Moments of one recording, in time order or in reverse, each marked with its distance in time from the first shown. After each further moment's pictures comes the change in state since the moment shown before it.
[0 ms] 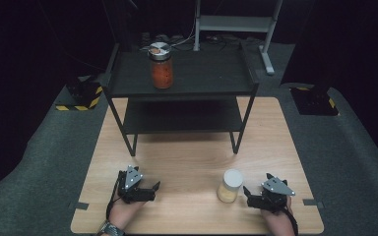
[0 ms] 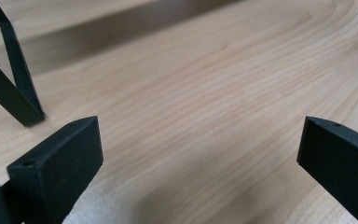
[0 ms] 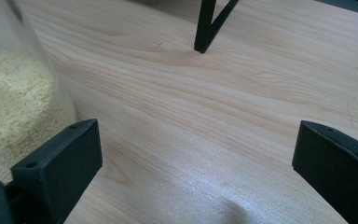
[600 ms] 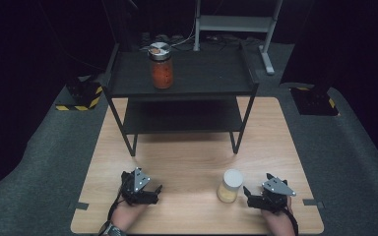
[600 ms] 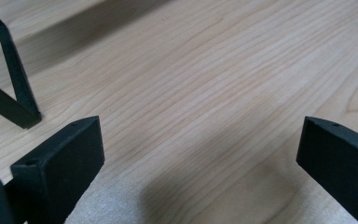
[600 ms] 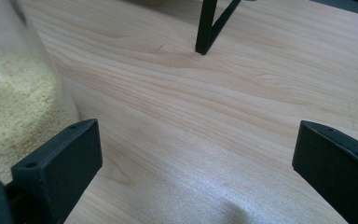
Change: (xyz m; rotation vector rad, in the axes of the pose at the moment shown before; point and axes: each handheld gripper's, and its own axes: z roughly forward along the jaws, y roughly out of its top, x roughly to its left) left arm -0.021 0.014 0.006 0.091 0.045 0.135; right arm -0.002 -0.002 -0.001 -0.011 0.009 0.005
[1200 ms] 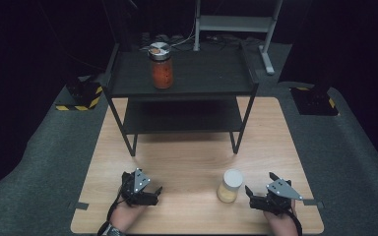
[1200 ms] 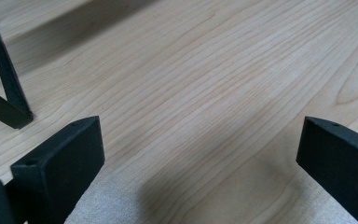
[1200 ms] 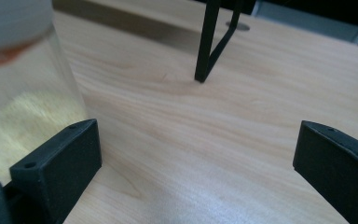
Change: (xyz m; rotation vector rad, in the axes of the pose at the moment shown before) left arm 0.005 -0.001 -0.001 0.000 -0.031 -0.001; right arm 0.003 0.001 -0.022 -0.089 -0.006 0.004
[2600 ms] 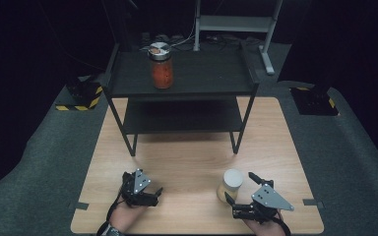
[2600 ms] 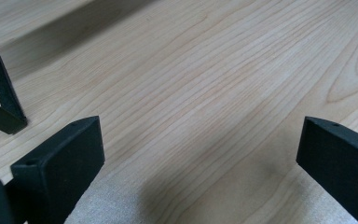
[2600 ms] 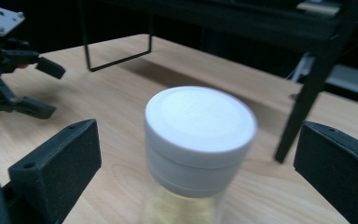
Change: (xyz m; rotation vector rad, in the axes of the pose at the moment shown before) left arm 0.002 -0.002 -0.001 -0.010 -0.019 0.013; right arm 0.032 0.023 -0.014 -0.162 0.203 -0.032
